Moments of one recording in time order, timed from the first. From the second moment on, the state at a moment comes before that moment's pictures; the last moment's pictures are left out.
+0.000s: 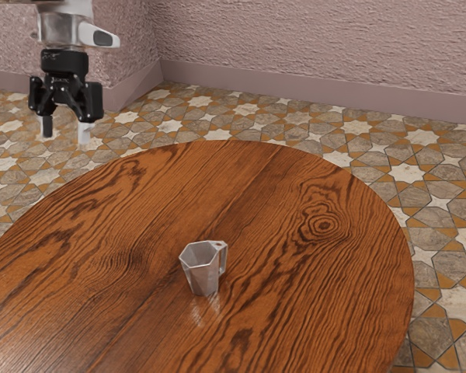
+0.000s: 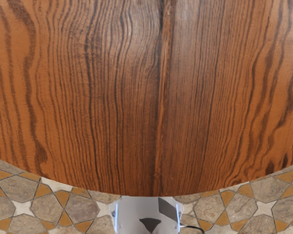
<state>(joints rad) 0.16 0.07 -0.09 -1.36 -0.01 1.02 0.04</state>
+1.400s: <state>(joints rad) -0.12 0.43 -0.10 -1.73 0.00 2.06 0.07</state>
